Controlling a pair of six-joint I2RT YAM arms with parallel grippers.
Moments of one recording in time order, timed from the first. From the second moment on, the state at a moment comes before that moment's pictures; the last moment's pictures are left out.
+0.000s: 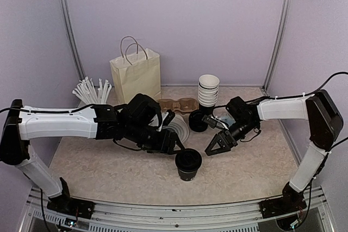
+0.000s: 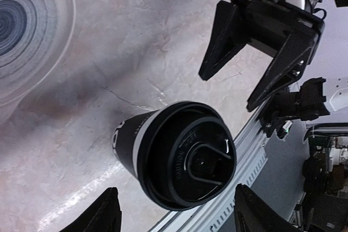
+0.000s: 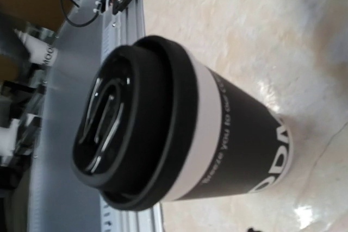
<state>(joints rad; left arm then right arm) -1.04 1.56 1.16 -0.41 0.21 -0.70 0.53 1.71 1.04 -0.67 -1.11 -0.38</state>
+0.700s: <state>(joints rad) -1.02 1.67 1.11 -0.24 0.30 -0.76 0.56 1.86 1.14 -0.72 -1.19 -0.36</state>
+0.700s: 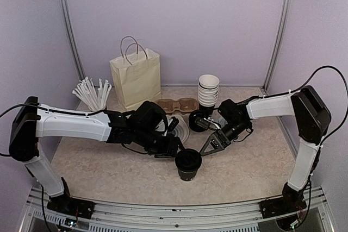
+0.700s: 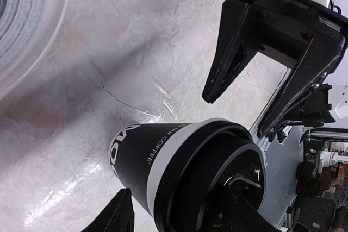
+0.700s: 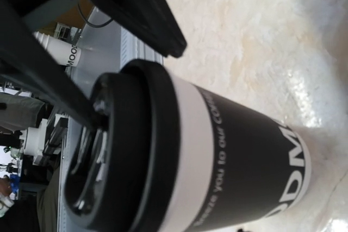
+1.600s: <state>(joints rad) -1.01 1.68 1.00 -0.05 0.33 -0.80 0.60 1.91 1.17 -0.78 -1.19 -0.31</state>
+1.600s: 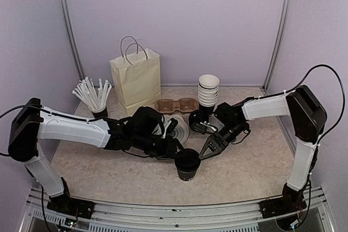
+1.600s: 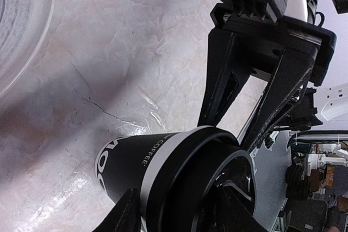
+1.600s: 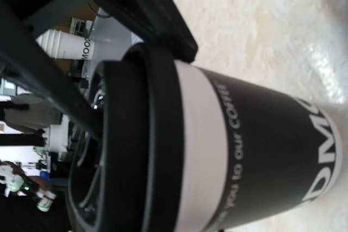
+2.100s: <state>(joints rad) -1.01 1.68 0.99 0.00 0.33 -0.83 0.60 1.90 1.22 -0.86 -1.09 -0.26</state>
